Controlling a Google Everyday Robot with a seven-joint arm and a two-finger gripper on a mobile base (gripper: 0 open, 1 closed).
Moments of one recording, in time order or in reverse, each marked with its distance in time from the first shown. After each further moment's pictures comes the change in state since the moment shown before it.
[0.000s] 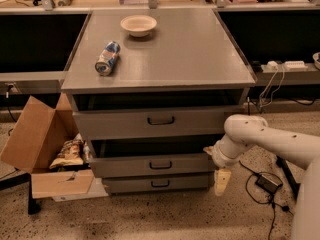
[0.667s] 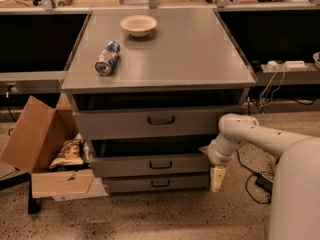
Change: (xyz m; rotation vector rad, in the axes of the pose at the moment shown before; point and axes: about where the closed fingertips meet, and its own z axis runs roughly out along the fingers) arm 0.007 -0.025 0.034 -0.039 -0.015 -0.032
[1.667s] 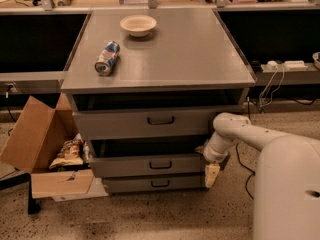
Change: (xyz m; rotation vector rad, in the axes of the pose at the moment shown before) arm -0.003 -0.026 0.028 -0.037 -0.027 -0.028
